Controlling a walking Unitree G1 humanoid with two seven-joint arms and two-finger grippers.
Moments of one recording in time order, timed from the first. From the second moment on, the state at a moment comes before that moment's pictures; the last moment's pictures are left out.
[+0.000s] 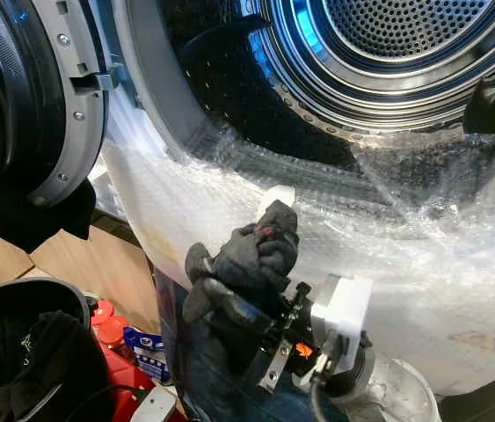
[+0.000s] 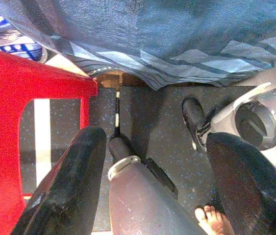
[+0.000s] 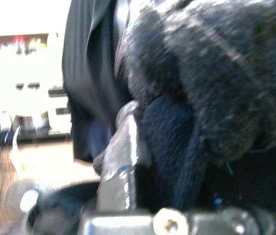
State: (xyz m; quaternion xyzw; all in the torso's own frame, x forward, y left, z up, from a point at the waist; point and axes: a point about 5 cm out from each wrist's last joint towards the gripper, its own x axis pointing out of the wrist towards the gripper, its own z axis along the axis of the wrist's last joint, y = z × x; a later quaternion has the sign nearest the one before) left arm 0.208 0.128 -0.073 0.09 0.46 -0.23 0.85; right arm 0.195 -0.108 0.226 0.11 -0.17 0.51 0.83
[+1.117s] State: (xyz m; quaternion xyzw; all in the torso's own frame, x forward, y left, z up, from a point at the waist) left arm 0.203 0.127 -0.075 0.08 0.46 -0.23 0.85; right arm 0.203 -0.119 0.332 0.20 -0.36 0.48 0.77
